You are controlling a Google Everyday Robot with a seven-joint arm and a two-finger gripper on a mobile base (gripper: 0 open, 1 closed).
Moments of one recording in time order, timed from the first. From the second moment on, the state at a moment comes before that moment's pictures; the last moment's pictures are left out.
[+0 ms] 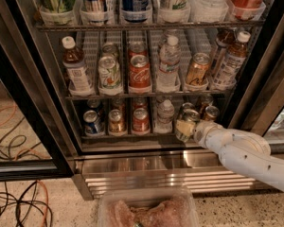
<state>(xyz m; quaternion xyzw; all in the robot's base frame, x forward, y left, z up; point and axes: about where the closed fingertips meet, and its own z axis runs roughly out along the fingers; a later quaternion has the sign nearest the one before) 0.636 -0.183 0.640 -0.07 0.84 0.18 0.50</state>
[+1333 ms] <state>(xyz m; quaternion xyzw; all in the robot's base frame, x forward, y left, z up) 0.577 -0.122 0.608 -0.07 0.90 0.22 0.38</state>
